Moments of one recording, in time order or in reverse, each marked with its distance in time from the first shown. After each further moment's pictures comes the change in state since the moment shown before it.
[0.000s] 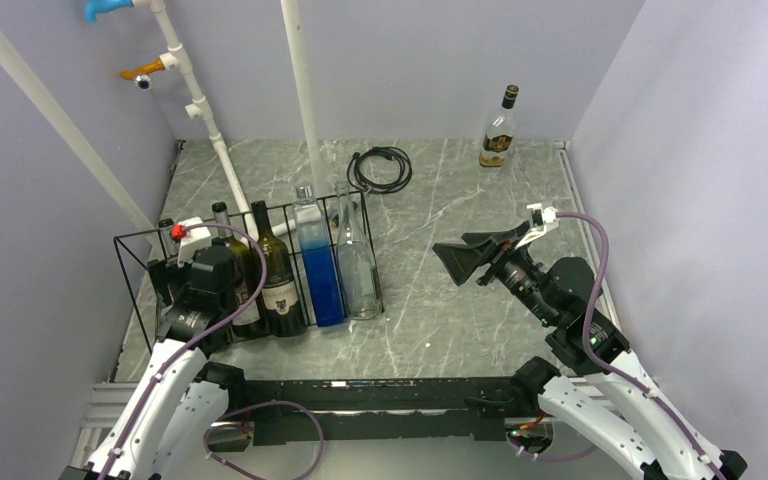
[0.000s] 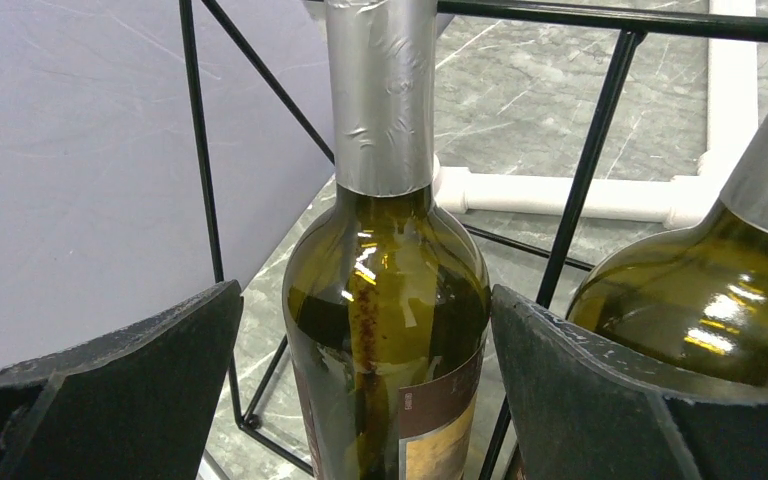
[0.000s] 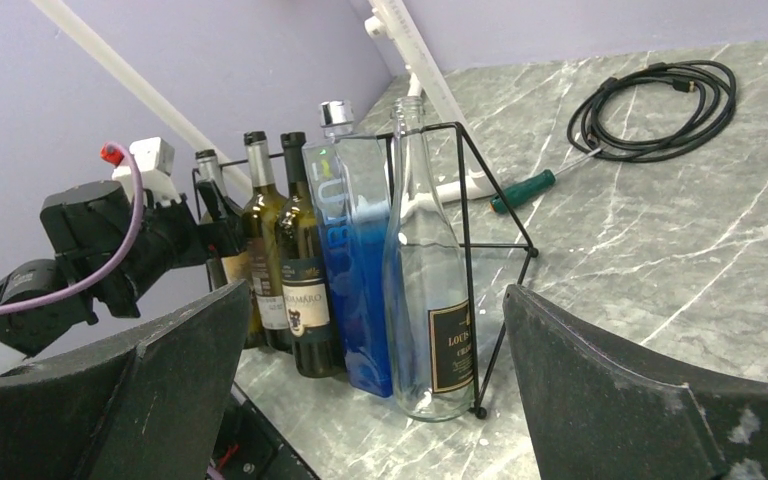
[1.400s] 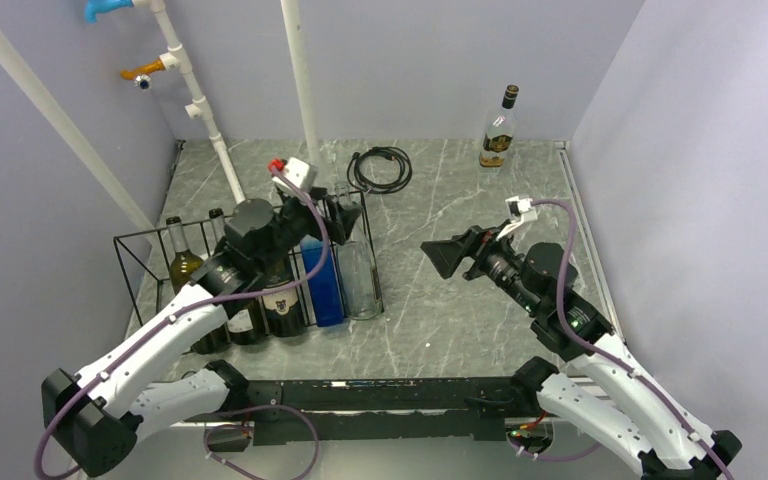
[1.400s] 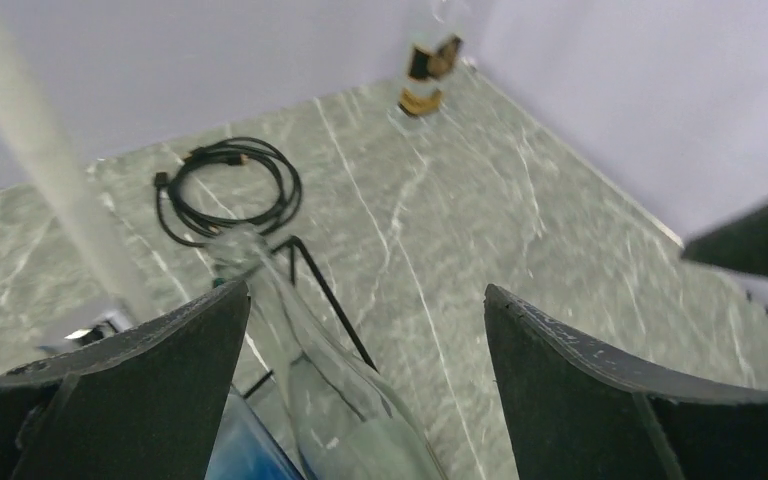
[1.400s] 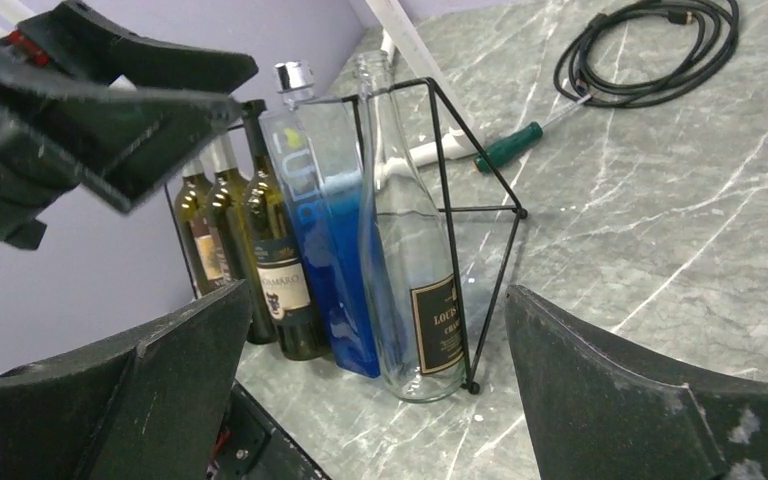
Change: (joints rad) left arm -0.373 0.338 0.384 0.475 0.917 -0.085; right arm 0.000 0.103 -0.003 -0.002 0.001 0.031
